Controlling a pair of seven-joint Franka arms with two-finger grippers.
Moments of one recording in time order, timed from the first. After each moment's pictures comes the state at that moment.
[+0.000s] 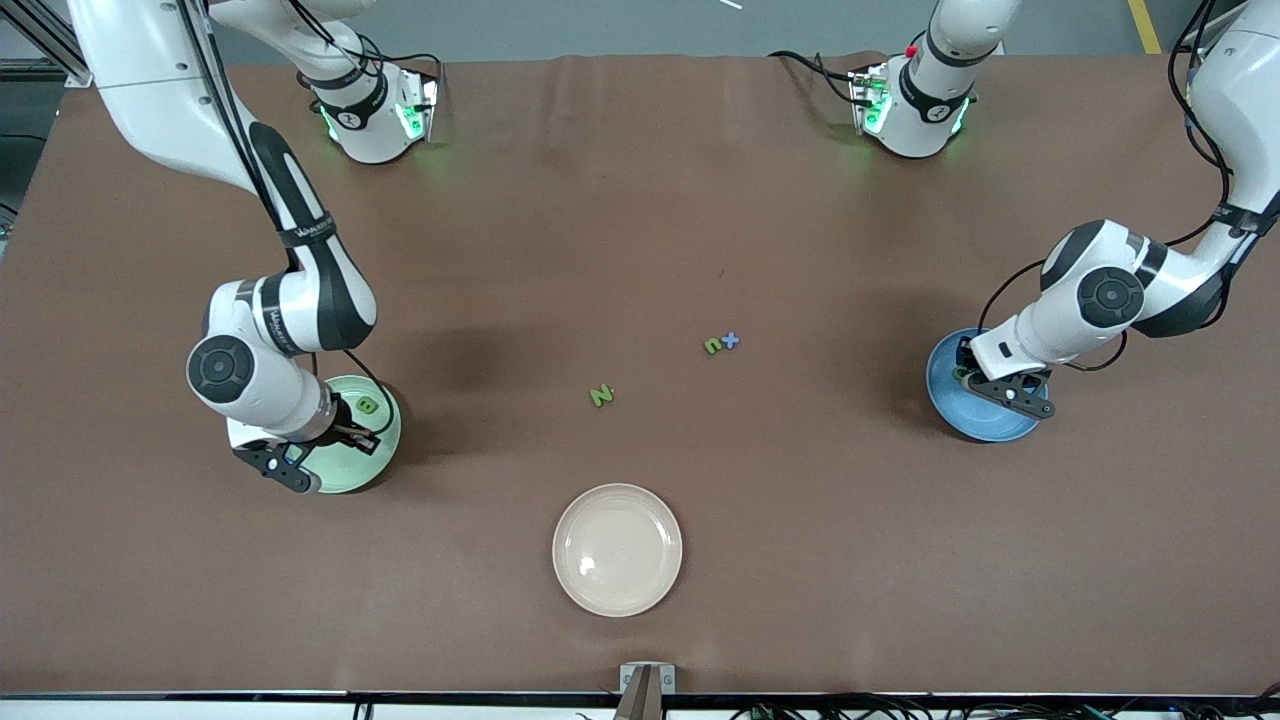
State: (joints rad) left arm 1.08 0.71 -1.03 -2.19 0.95 2.29 -0.15; right arm 0.14 0.54 -0.01 -1.84 -0.02 2.38 0.63
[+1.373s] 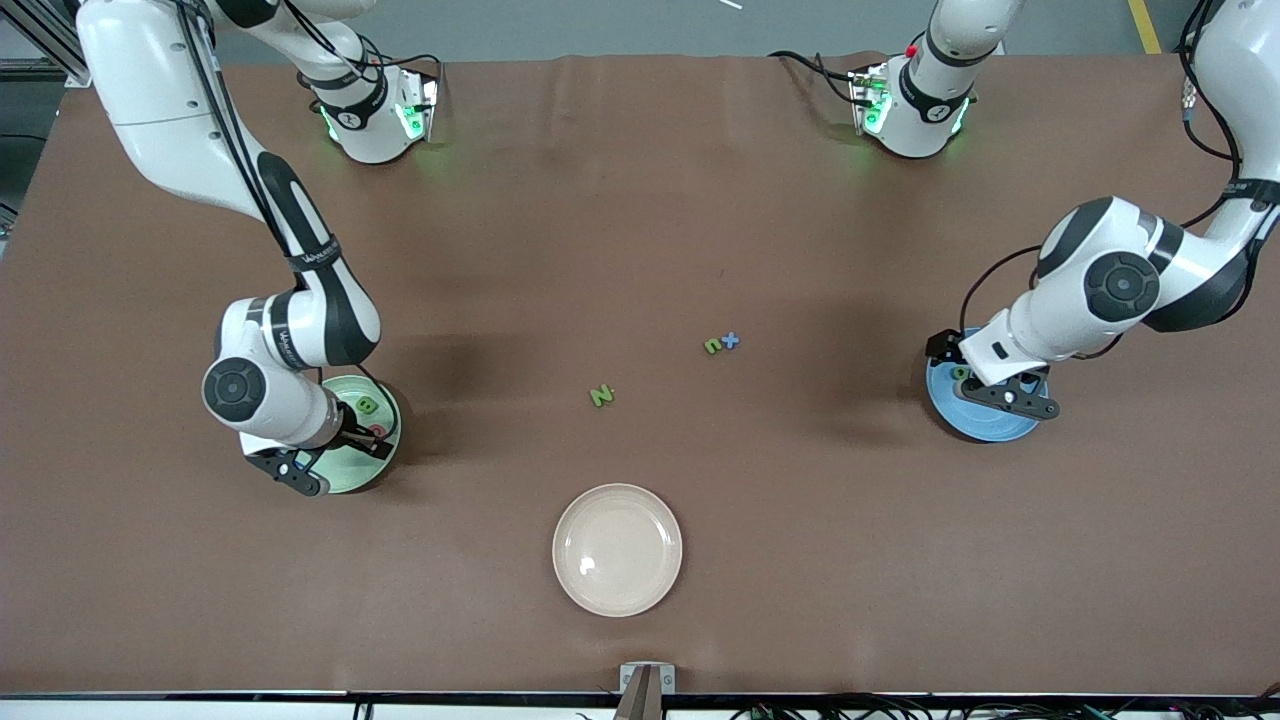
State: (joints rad) left arm 1.04 0.66 -1.33 -2.03 0.73 1.99 -0.39; right arm 0.12 0.59 0.00 -1.75 -0.02 2.23 0.62
